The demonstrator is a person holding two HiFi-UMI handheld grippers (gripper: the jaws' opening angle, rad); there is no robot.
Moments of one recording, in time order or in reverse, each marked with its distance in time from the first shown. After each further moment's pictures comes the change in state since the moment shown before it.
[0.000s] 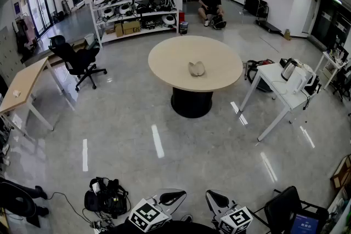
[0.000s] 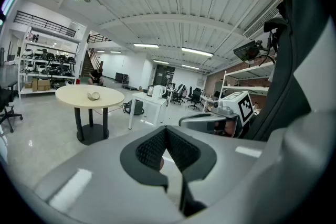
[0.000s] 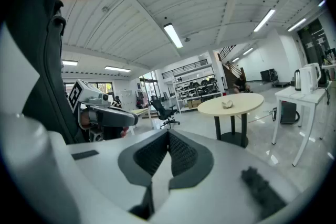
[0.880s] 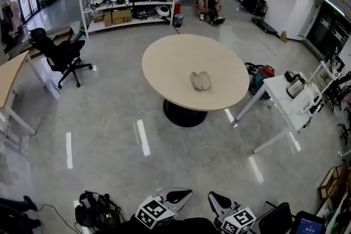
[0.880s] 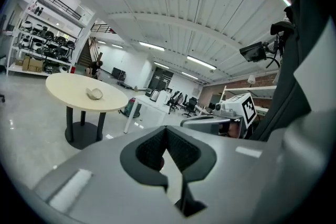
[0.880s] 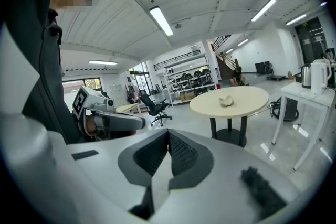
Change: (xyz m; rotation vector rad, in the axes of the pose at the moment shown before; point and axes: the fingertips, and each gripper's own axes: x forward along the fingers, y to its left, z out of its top) left arm 0.081 0.241 0.060 -0.129 -0.046 -0.131; right arm 0.214 -0.115 0.064 0.046 0.093 -0.070
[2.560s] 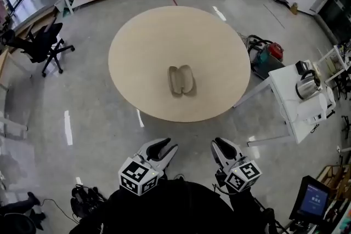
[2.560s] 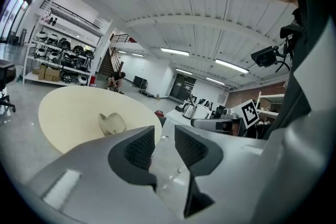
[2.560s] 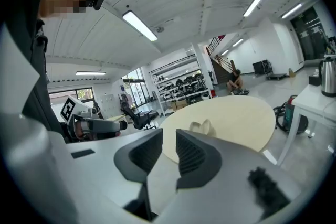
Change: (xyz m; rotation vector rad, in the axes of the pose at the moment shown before) left arm 0.234 0.301 0.200 -0.026 -0.106 0.271; right arm 0.203 -0.386 0.169 0.051 -0.093 0.020
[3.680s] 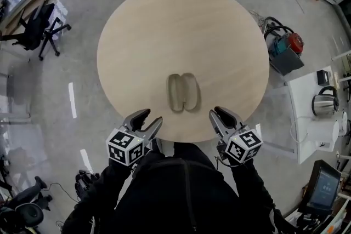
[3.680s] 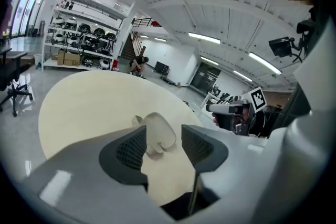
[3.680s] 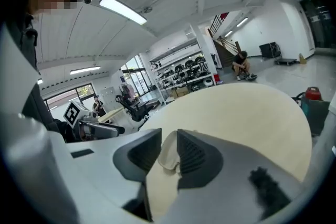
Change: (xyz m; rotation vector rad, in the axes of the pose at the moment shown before) left arm 0.139 0.232 0.013 -0.188 0.196 0.186; right arm 0.213 -0.178 0.033 0.073 0.200 0.053
